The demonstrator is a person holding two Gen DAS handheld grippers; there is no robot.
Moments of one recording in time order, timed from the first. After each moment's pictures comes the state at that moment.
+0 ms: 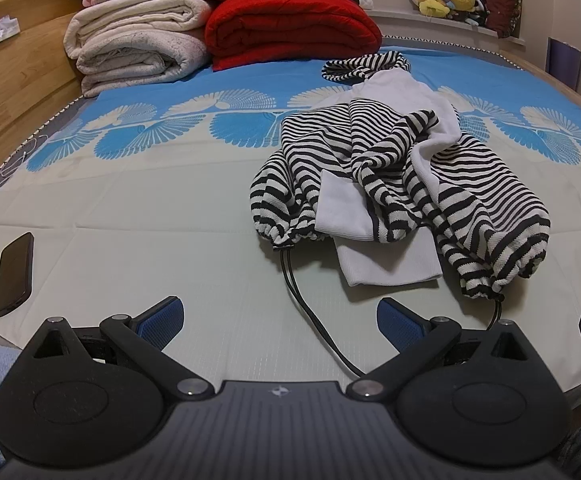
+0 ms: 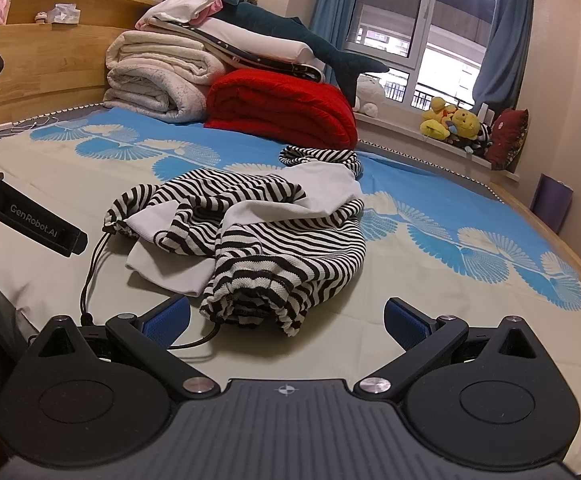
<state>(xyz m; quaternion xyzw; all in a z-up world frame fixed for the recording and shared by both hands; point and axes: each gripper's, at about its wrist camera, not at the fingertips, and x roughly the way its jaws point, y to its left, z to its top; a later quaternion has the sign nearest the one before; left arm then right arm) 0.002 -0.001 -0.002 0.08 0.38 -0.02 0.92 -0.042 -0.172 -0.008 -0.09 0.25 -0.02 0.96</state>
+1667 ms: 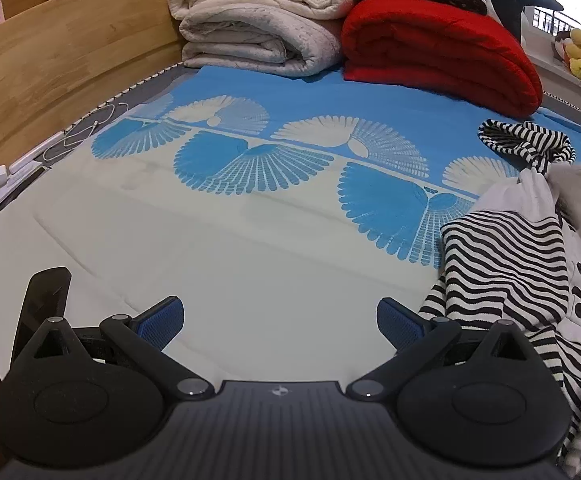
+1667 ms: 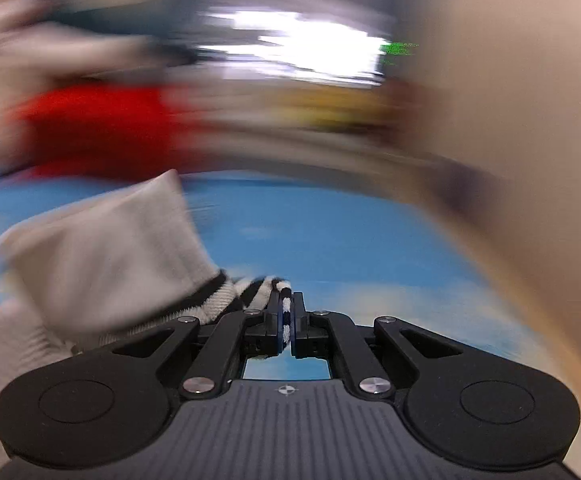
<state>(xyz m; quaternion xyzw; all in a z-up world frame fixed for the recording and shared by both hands) 0.214 0.074 0.027 -0.01 0.40 0.15 0.91 0.259 -0.402 0.093 0.00 0.26 -0.33 0.91</state>
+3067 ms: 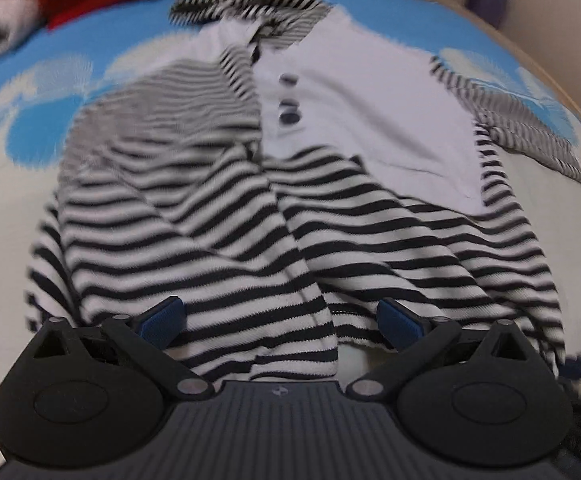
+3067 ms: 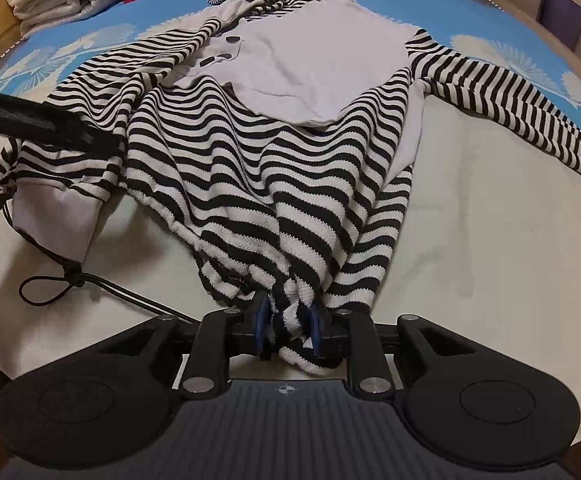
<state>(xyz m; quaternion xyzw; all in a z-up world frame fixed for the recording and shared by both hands) 0.173 -0.123 -0.054 0.06 0.50 -0.20 0.84 0.089 -0.278 -0.051 0.05 0.50 -0.05 0.86</state>
